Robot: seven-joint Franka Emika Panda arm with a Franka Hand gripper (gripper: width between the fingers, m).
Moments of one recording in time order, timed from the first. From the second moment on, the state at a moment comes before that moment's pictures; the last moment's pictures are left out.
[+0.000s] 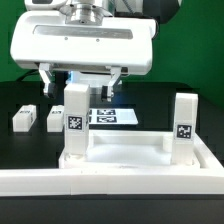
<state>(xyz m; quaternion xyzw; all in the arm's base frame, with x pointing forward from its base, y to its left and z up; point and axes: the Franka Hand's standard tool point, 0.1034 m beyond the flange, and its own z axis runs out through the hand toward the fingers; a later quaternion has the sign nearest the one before) 0.626 -0.058 0.125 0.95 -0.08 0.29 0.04</state>
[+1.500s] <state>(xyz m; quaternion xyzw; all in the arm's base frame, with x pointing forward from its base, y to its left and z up) 0.632 -0.063 0.122 0.99 -0.13 -0.02 -0.06</state>
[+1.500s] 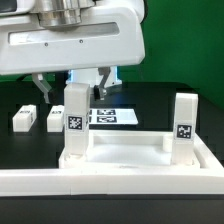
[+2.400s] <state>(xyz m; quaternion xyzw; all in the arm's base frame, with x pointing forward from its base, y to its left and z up) 0.631 -0.055 0.118 0.81 -0.58 -0.03 -0.08</state>
